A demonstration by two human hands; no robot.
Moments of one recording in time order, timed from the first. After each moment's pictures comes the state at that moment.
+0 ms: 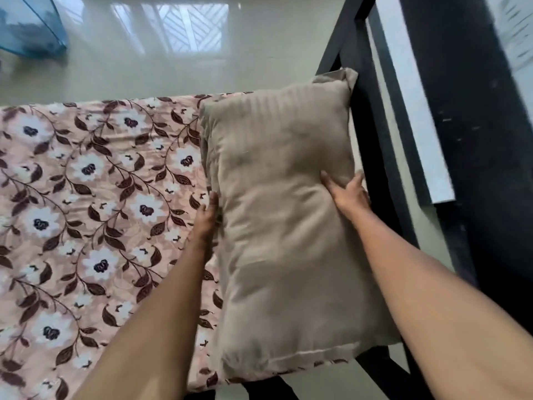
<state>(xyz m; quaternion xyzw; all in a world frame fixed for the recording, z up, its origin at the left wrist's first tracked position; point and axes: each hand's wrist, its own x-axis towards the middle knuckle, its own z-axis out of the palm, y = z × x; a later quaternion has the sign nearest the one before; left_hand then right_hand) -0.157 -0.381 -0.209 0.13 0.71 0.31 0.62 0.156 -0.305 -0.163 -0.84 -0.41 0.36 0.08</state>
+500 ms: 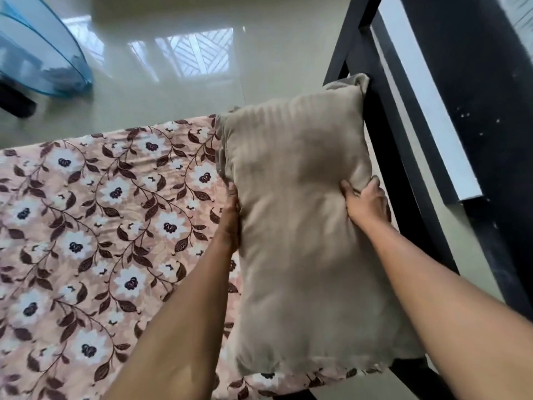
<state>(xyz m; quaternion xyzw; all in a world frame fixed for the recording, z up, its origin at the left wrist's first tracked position) -0.151 -0.340 -0.195 0.13 0.60 0.36 0.70 0.137 -0.320 -0.164 -0.86 -0.42 0.26 0.12</state>
